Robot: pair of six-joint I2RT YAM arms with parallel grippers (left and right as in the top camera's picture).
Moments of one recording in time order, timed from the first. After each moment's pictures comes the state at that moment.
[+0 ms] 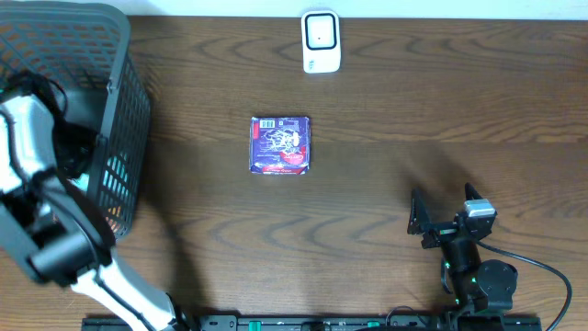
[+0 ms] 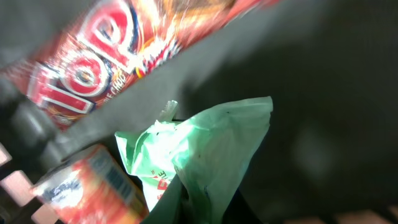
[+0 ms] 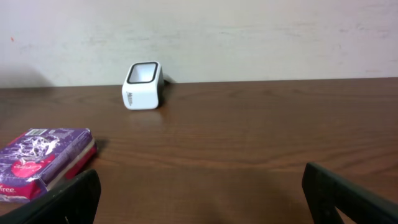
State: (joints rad) left arm 0.52 2.01 1.65 -1.23 -0.06 -0.71; right arm -0.01 0.01 0.01 -0.06 -0.16 0.09
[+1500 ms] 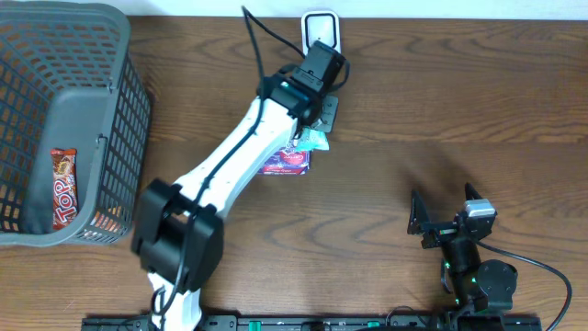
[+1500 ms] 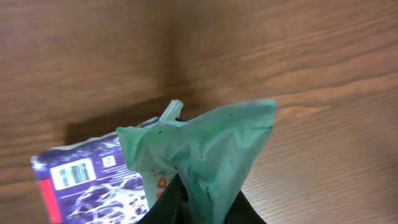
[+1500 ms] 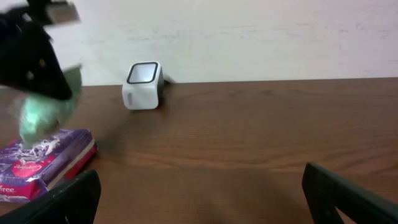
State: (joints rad) left arm -0.59 1.98 1.72 -0.82 -0.07 -0.28; right arm -0.01 0.01 0.01 -0.06 -0.16 0.09
